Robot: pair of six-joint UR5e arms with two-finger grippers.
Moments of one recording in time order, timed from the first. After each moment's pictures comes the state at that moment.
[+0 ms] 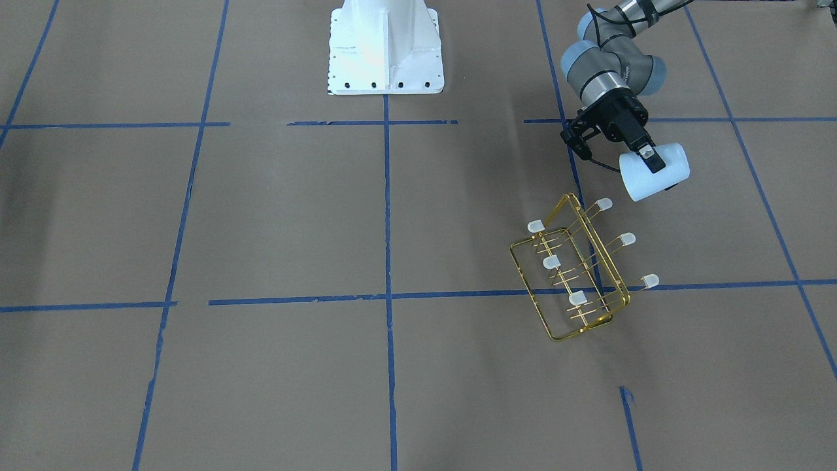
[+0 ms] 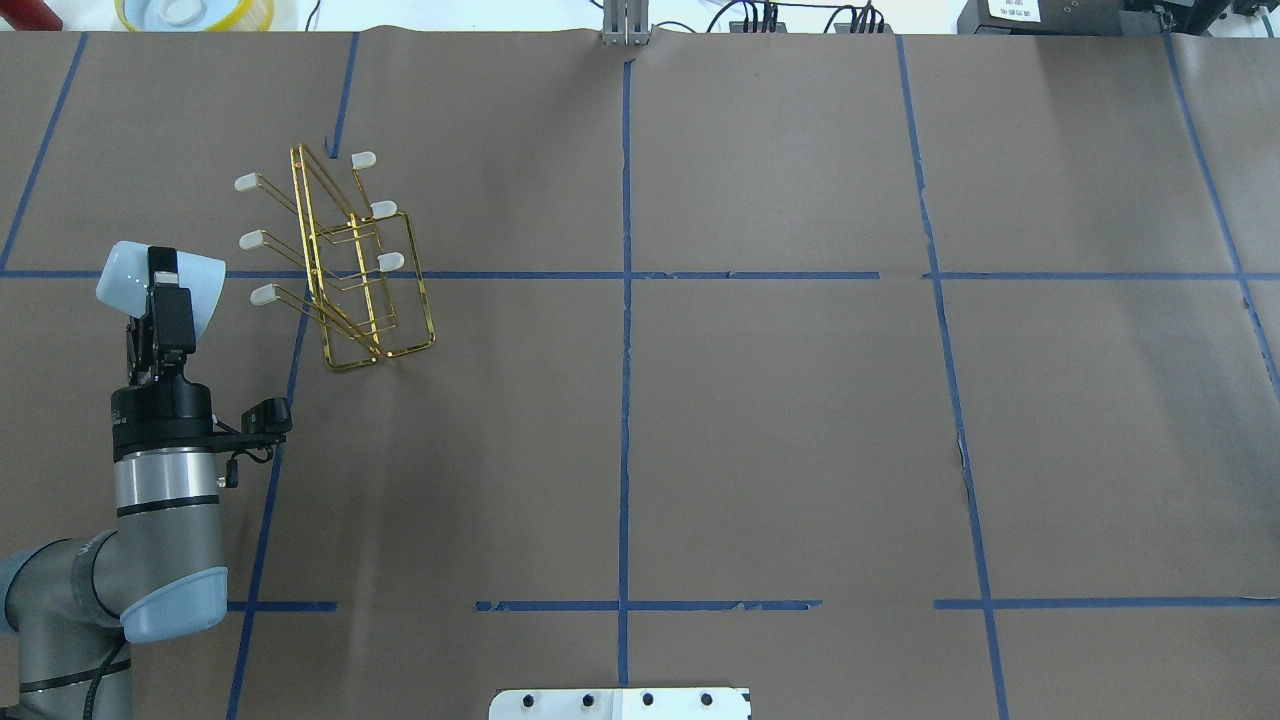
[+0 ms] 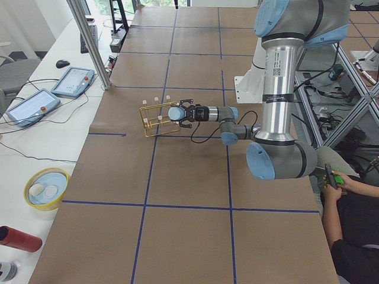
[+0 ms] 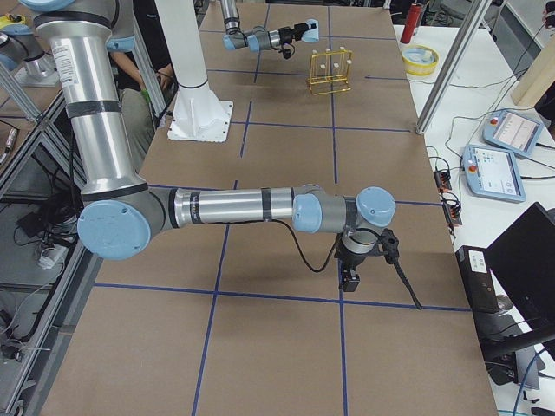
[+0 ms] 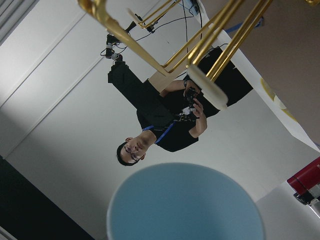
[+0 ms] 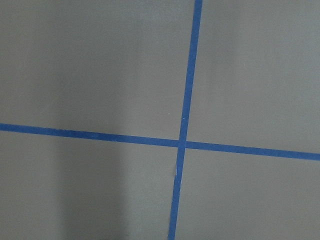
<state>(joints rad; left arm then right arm) -0.26 -1.60 -1.64 -2.46 0.02 0.96 1.49 -1.38 1.46 -1.67 2.30 -0.04</state>
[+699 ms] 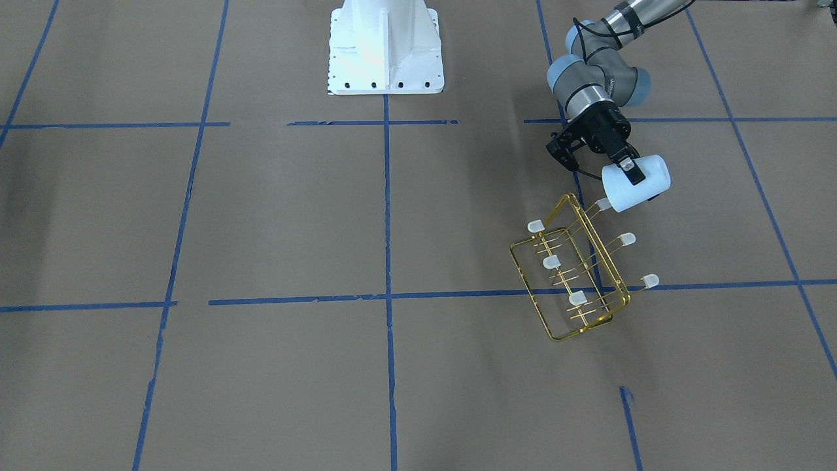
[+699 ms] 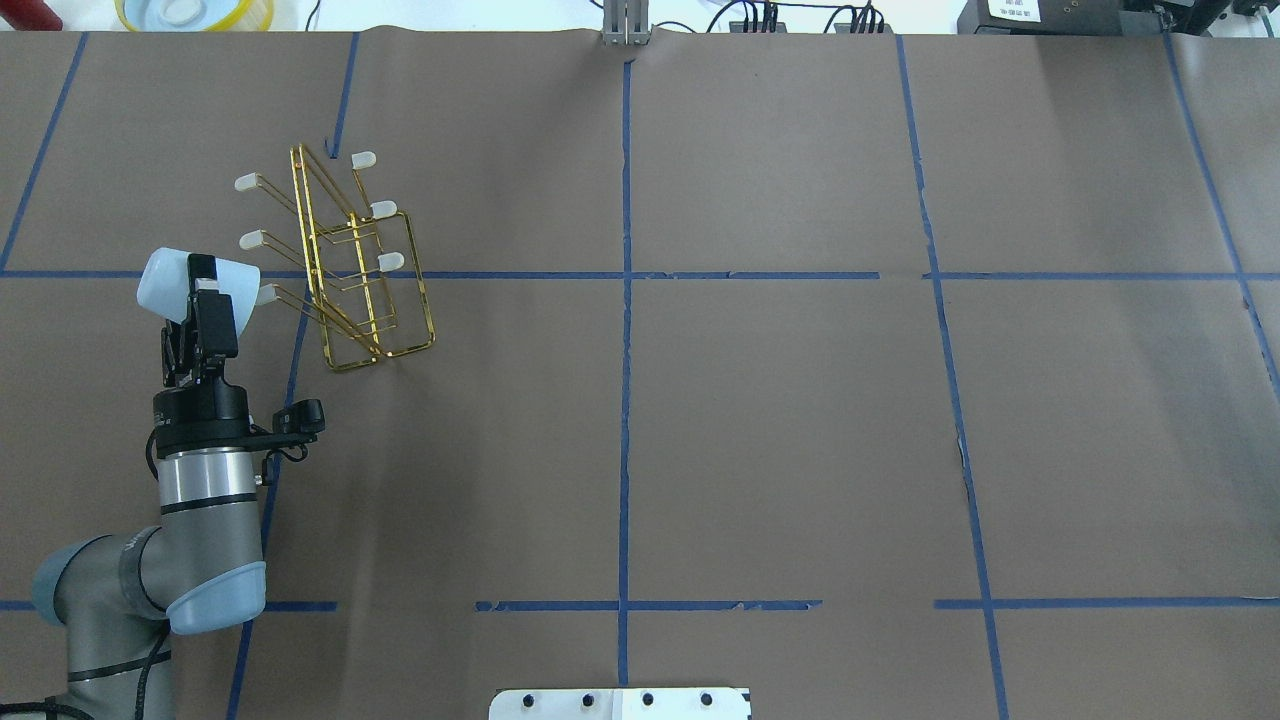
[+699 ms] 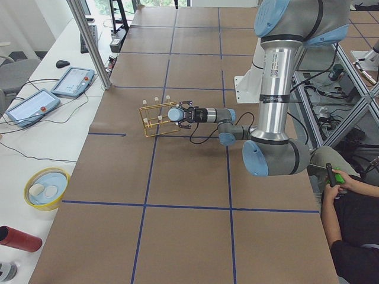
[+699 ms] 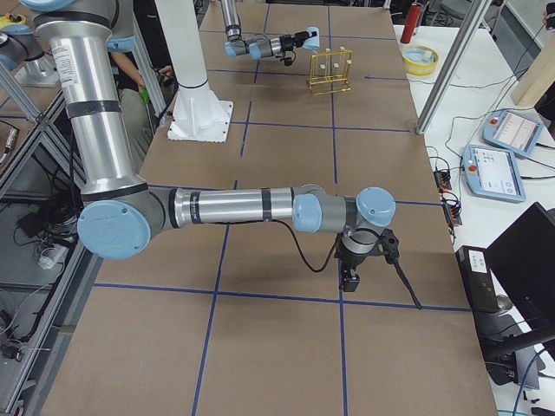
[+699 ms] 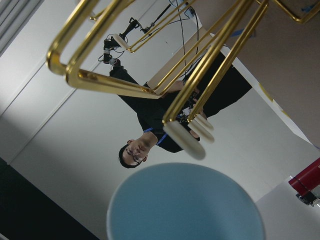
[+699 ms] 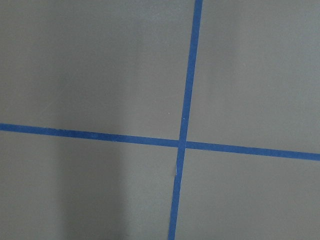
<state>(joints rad) -0.25 -1.67 -1.56 -2.46 0.04 0.97 1.49 -1.38 1.46 -1.67 2.30 -0.04</state>
